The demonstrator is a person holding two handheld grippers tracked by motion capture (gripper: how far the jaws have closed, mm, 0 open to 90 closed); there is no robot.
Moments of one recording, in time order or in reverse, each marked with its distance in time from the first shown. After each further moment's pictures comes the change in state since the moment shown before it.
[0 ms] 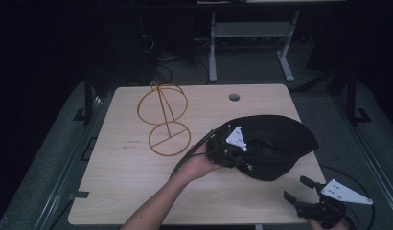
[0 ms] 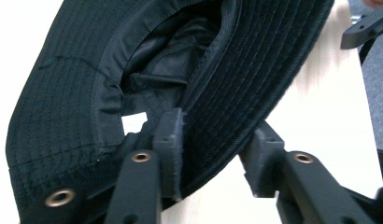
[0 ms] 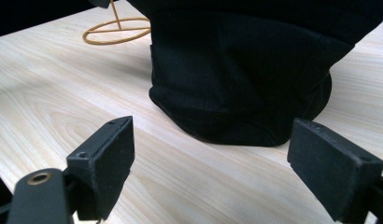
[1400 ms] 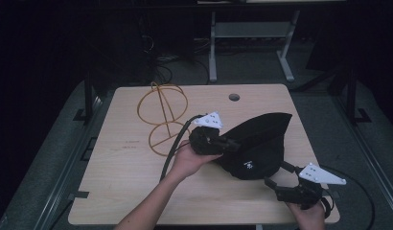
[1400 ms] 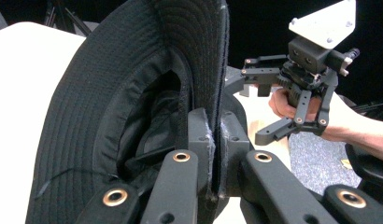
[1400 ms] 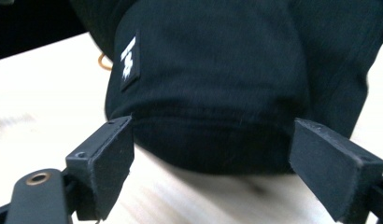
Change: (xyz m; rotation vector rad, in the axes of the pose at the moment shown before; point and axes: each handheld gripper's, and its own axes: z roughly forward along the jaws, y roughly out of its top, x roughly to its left) left arm 0.017 -0.013 -0.046 -0.305 -0.131 -0.255; right arm 0.018 0.037 0.047 -0.037 0.059 -0.032
